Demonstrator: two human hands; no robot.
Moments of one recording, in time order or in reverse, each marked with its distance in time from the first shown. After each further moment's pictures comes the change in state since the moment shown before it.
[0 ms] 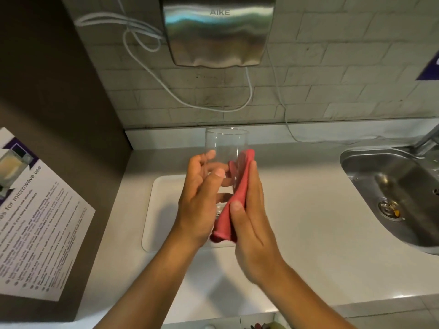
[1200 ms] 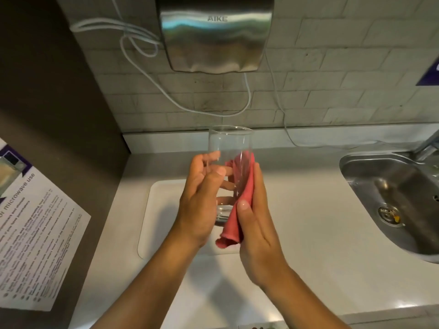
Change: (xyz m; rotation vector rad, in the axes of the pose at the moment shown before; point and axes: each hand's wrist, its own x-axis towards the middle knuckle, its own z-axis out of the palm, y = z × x) left_hand 0.015 0.010 0.012 0.000 -0.025 -0.023; right_hand 0.013 -0.003 -0.012 0.193 0.021 0.028
